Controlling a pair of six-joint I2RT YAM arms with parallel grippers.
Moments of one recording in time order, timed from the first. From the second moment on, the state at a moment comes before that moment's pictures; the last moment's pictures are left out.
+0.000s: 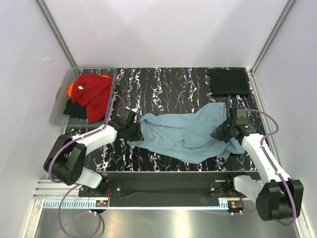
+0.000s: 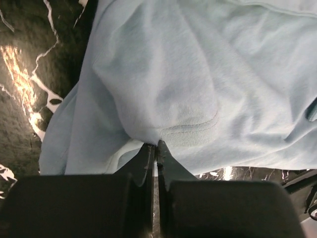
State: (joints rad) left arm -0.49 1.44 0.72 -0.28 0.17 -0.58; right arm 0.09 1.05 0.75 -0.71 -0.13 0.96
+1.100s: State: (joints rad) left arm -0.48 1.27 1.90 -0.80 -0.58 -0.16; right arm -0.19 1.23 2.12 -0.87 0.01 0.78
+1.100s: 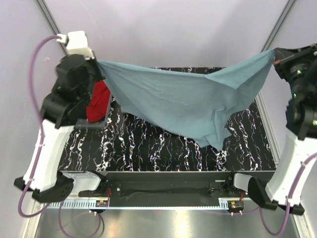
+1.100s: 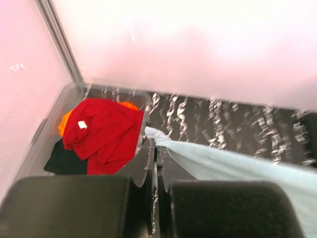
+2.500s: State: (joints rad) left arm -0.29 1.60 1.95 -0.33 -0.34 -0.24; right arm -0.19 1.88 2.70 -0.70 -0.06 0.73
